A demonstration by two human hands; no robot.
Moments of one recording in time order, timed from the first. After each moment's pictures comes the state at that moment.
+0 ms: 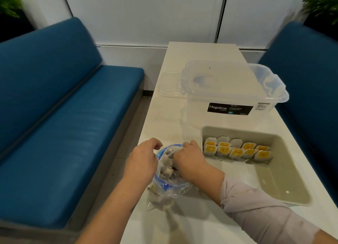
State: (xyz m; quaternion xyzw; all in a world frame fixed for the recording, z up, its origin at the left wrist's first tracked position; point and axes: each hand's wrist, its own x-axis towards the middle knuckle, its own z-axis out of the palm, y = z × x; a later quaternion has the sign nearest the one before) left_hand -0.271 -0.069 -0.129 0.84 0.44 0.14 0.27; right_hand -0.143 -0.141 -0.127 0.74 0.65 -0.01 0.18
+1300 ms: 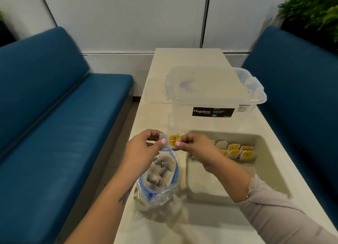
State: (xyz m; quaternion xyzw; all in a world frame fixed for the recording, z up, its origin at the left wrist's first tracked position) left_hand -0.233 -0.076 -0.085 0.75 0.38 0.23 0.49; right_hand -0.091 -0.176 -0.094 0.70 0.28 -0.42 -0.51
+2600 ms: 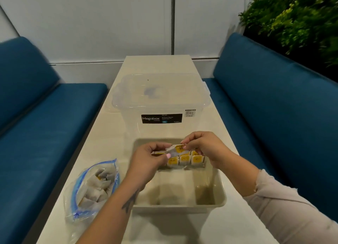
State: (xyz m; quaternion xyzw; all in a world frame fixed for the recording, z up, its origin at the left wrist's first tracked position) left_hand -0.106 -0.186 -0.099 0.68 0.32 0.21 0.63; right_hand 0.043 -0.290 -0.076 0.72 0.24 -0.39 -0.52
